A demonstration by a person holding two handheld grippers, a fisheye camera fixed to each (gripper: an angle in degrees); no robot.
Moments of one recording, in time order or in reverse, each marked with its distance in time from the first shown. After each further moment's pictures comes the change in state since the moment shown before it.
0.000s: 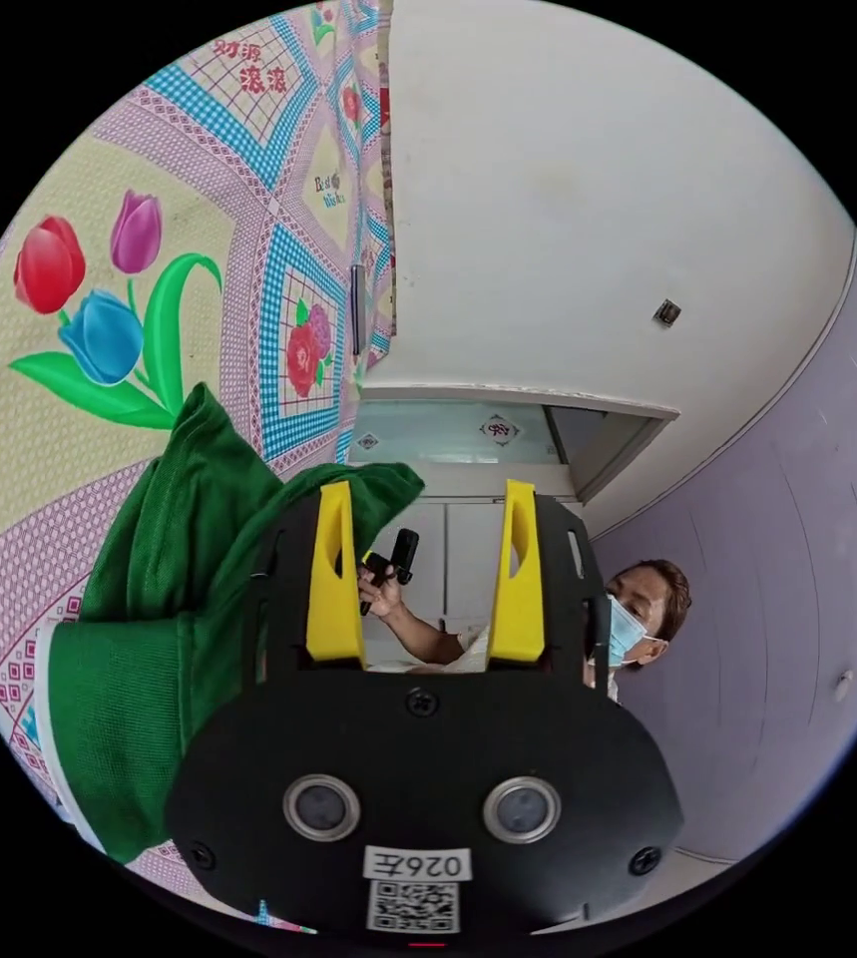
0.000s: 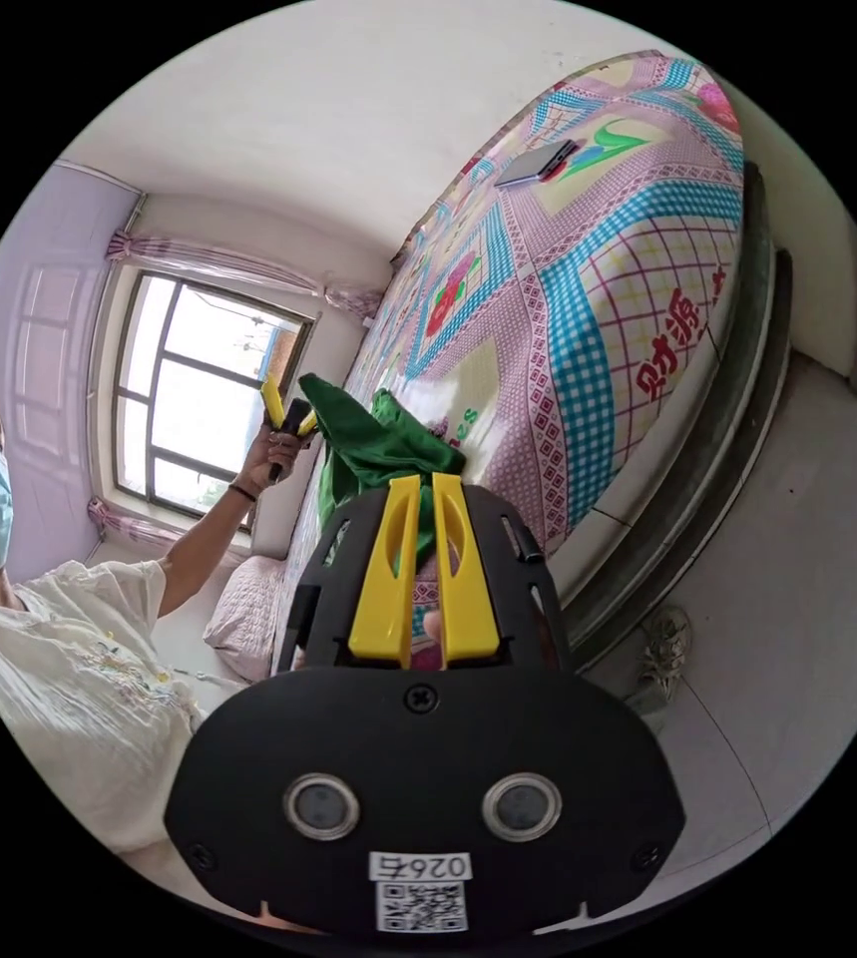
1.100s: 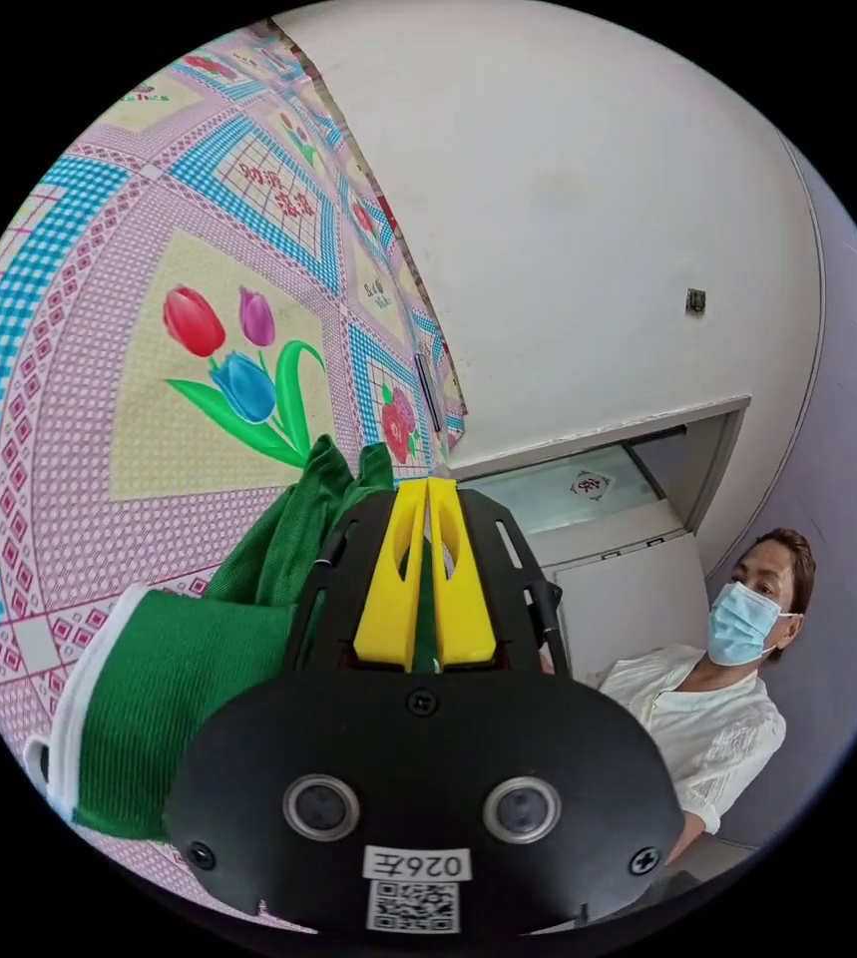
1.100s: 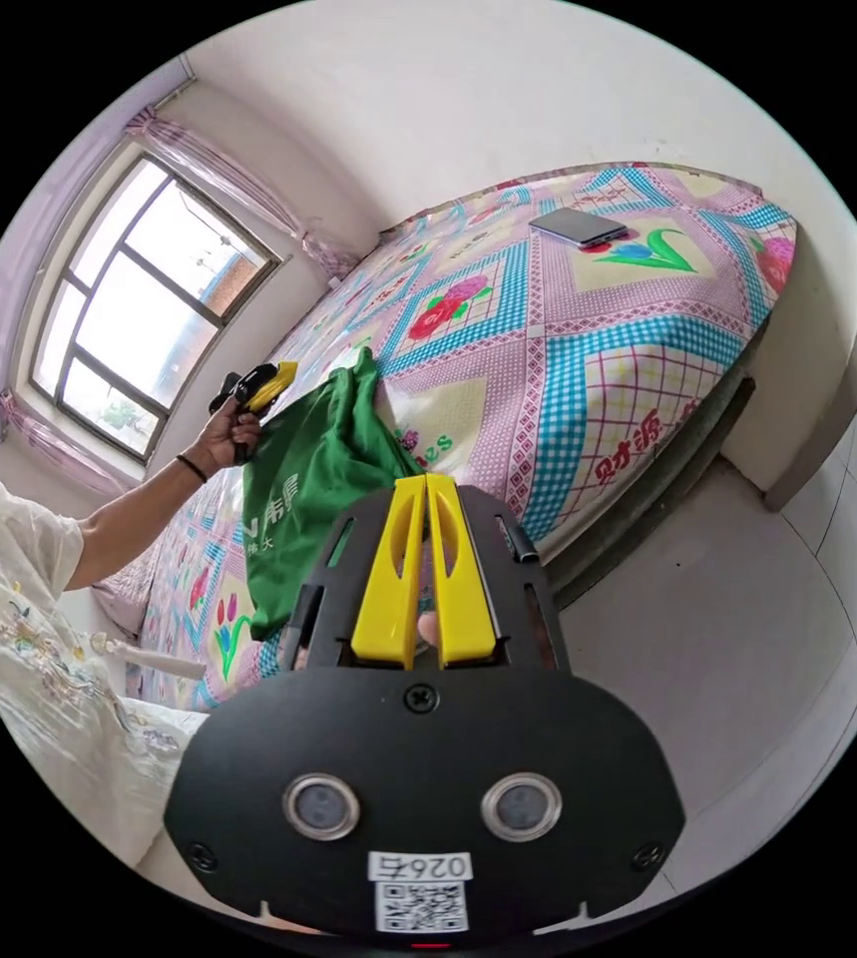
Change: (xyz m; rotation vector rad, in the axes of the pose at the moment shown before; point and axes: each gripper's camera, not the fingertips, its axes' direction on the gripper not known) left arm -0.005 0.060 -0.041 0.339 -0.318 0.204; right arm -0.097 0.128 0.044 -0.055 0.332 -0.262
